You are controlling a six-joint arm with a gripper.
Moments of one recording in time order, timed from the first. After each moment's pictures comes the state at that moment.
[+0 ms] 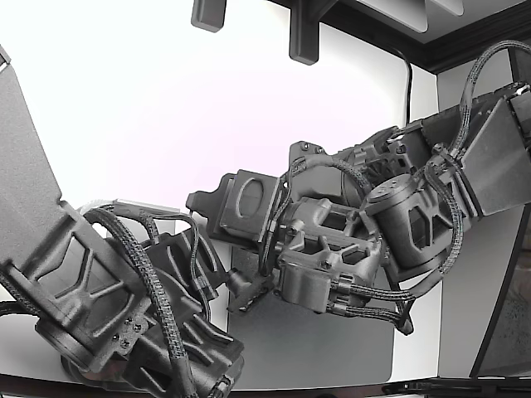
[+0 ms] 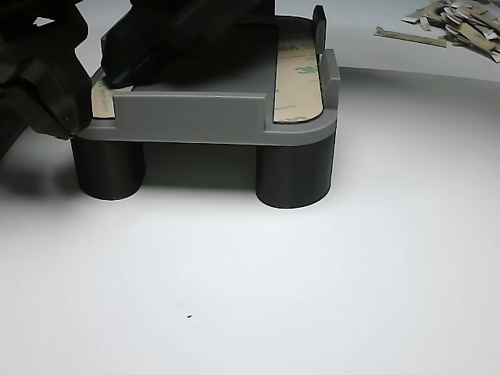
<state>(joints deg) 36.7 117.9 140.3 42.8 37.6 -51.8</state>
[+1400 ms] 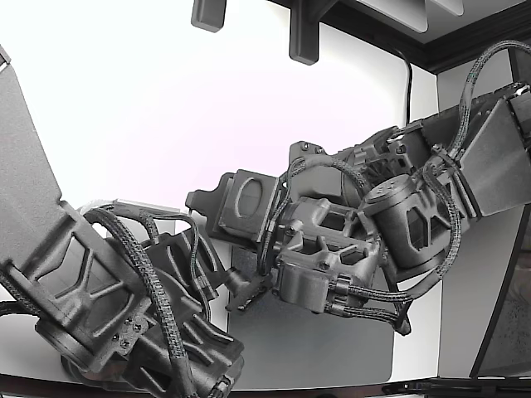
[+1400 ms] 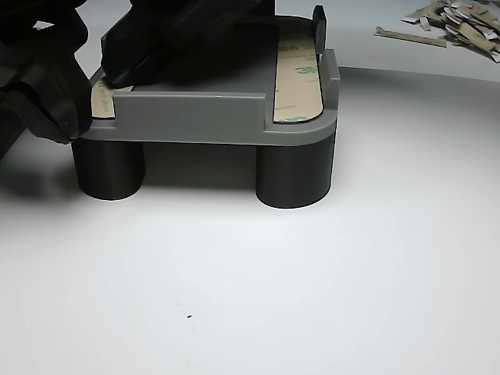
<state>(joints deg) 36.7 117.4 140.6 42.4 38.1 -51.9</state>
